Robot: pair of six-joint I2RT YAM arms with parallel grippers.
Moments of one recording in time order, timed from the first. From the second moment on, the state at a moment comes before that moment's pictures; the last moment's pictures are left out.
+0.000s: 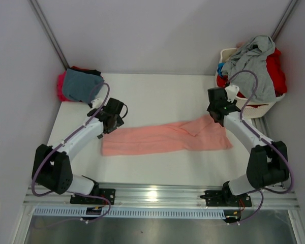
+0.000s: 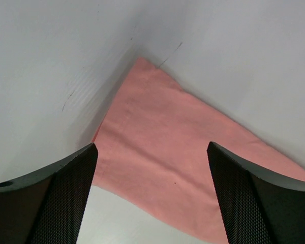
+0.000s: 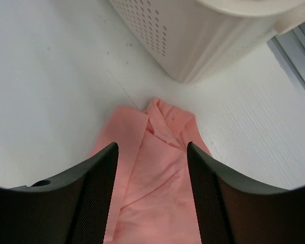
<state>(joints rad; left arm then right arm) -0.40 1.42 1.03 -0.79 -0.56 -0.96 0.26 1.51 1.11 -0.39 0.63 0.55</state>
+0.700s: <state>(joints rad) -0.58 1.51 0.94 -0.72 -0.45 -0.89 0.44 1.24 0.72 -0.44 0.29 0.82</state>
